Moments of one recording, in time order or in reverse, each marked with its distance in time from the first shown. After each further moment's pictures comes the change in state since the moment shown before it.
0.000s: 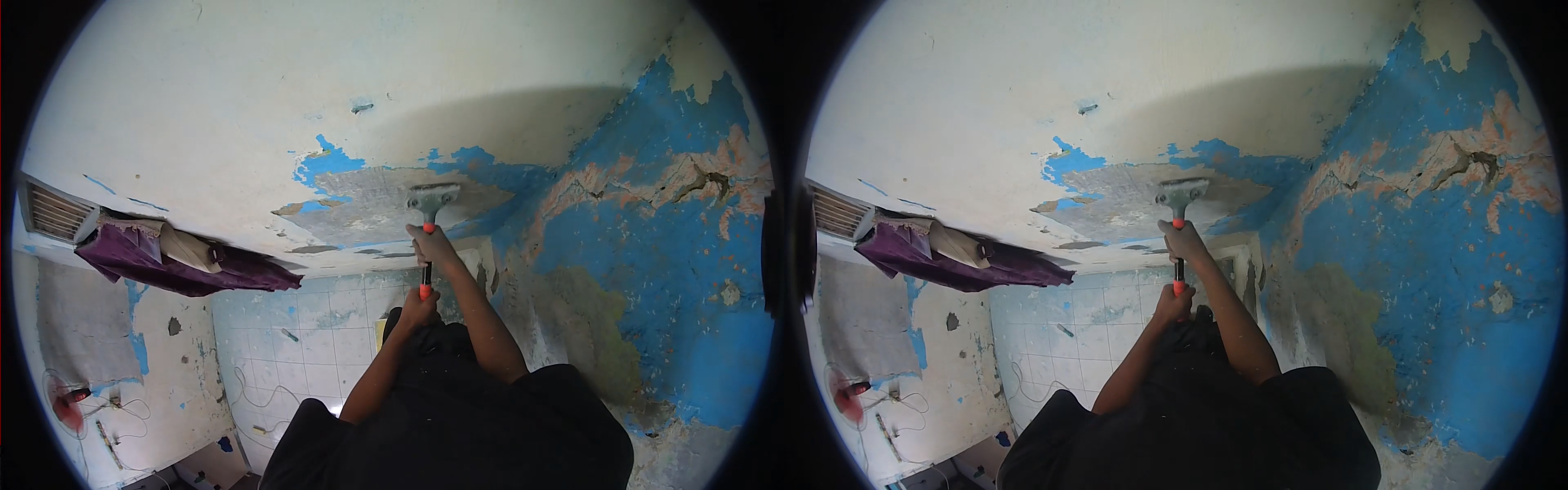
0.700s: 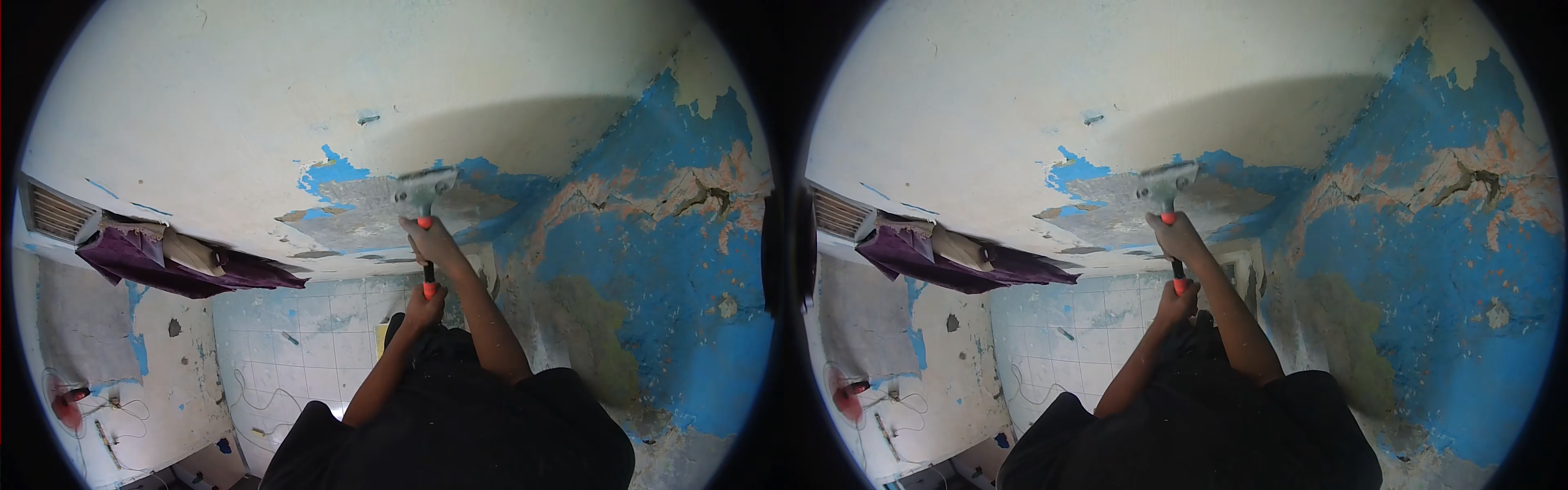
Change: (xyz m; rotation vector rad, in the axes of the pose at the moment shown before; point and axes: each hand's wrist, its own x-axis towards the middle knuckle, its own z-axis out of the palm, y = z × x) left_hand -0.008 0.048 0.006 -0.071 0.025 0.048; right_hand -0.021 -0.057 0.024 -0.167 -0.016 -0.085
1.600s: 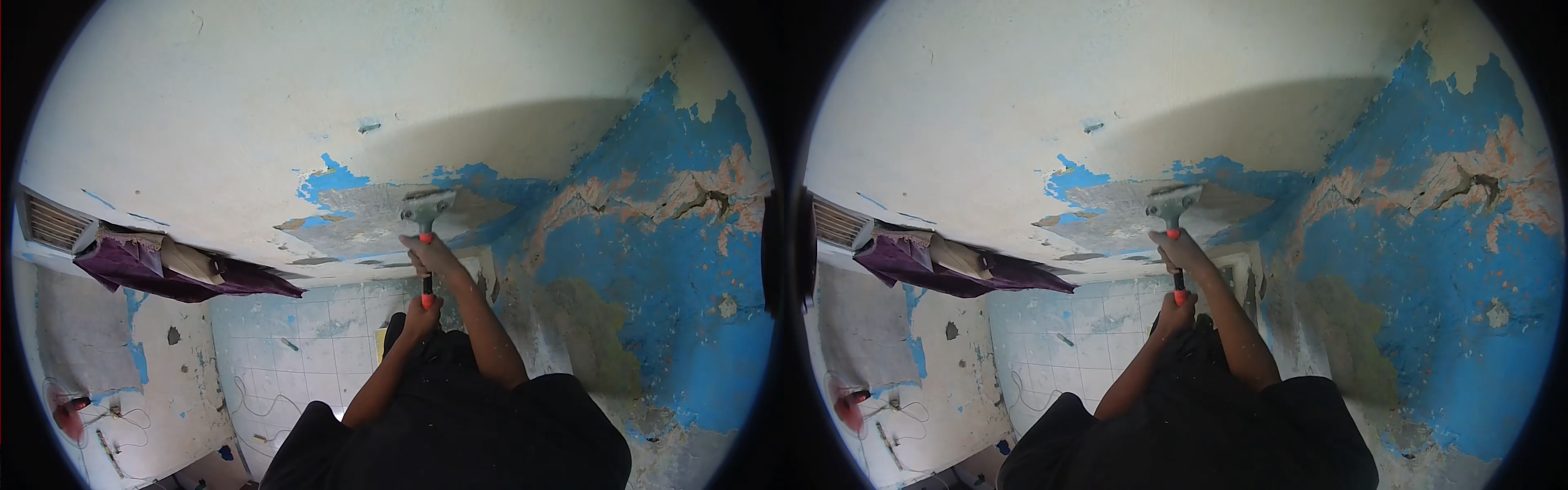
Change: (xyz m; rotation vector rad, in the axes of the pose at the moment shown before) left_hand 0.002 -0.018 -0.006 0.070 0.032 -0.045; right_hand 0.011 0.033 -0.007 0.183 -0.120 0.148
